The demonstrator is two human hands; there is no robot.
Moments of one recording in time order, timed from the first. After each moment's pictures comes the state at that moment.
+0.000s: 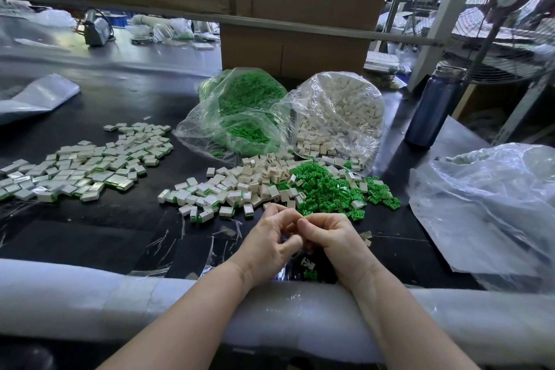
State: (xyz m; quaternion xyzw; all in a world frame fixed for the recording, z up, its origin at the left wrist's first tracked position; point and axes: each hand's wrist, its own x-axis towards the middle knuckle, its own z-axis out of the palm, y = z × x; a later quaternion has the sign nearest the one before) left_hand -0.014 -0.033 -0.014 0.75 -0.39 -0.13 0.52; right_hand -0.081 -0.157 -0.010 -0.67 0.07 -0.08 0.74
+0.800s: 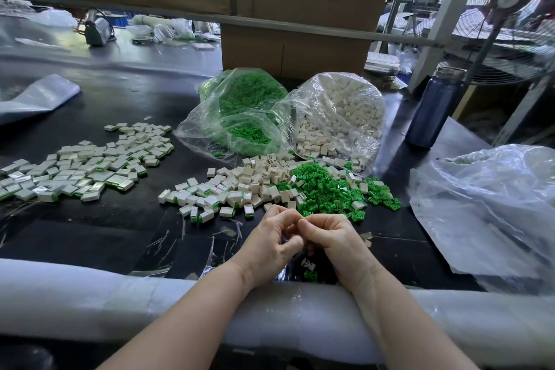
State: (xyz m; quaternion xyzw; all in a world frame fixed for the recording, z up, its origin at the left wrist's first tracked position) left_hand -0.015 -0.033 -0.012 0.76 -0.39 -0.13 0.50; right_hand -0.082 -0.156 -0.008 -0.66 0.09 -0.08 0.74
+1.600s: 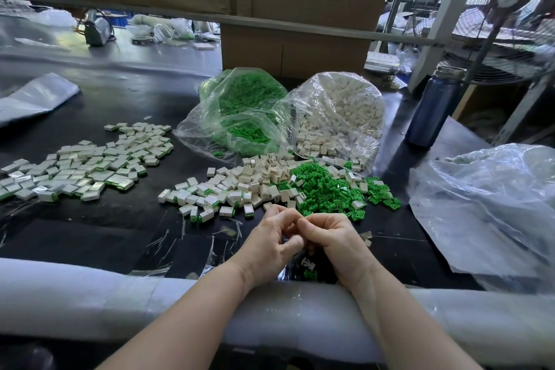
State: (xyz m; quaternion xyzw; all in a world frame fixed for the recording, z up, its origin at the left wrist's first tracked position) left_hand -0.015 -0.032 -0.012 0.76 -0.38 -0.14 0.50; right_hand -0.079 -0.158 -0.014 -0.65 0.09 -0.08 0.75
